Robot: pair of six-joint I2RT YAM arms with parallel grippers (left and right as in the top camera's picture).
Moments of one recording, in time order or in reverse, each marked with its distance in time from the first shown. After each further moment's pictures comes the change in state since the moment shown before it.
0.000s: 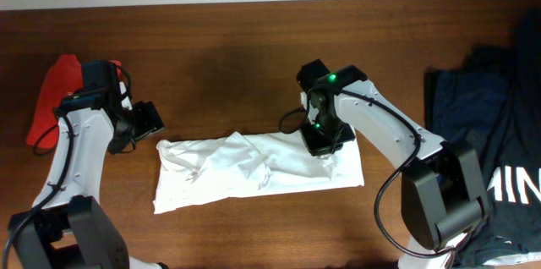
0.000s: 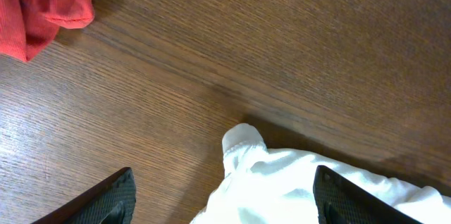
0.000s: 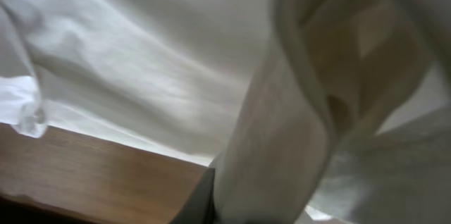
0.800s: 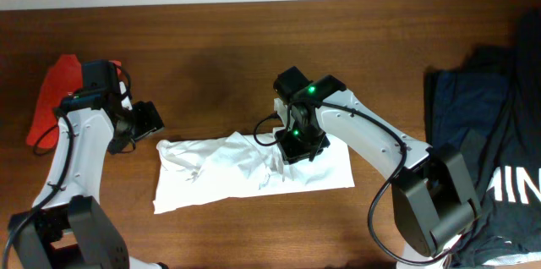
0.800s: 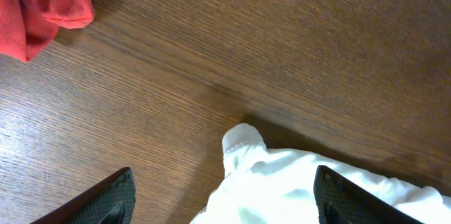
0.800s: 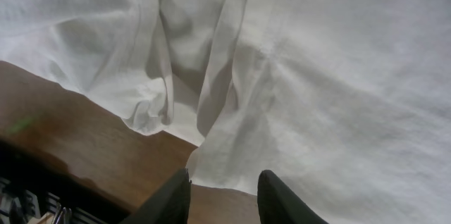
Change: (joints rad) left arm 0.000 0.000 0.000 0.000 0.000 0.000; right arm 0.109 0.000 0.000 0.088 -0.148 0.018
